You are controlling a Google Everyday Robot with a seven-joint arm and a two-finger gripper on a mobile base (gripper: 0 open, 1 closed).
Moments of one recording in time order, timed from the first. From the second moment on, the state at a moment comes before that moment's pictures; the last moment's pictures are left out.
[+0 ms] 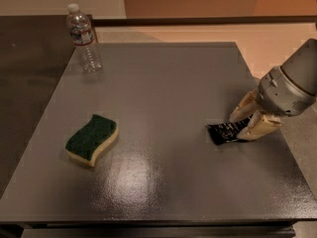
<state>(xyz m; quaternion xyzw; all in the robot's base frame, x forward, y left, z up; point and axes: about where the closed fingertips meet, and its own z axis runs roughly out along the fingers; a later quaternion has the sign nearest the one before) 0.447 -0.202 0.845 -0.71 0.67 0.13 0.17</state>
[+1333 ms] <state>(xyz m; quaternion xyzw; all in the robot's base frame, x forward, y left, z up) 0.441 -0.047 0.875 -0.70 0.66 0.19 0.19</state>
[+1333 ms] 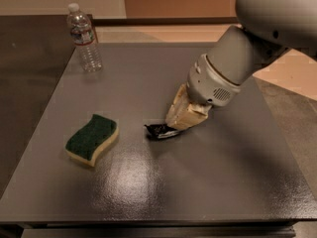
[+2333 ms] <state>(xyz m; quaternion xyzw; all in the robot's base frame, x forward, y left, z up) 0.430 0.034 0.873 -0.72 0.63 0.21 0.22</state>
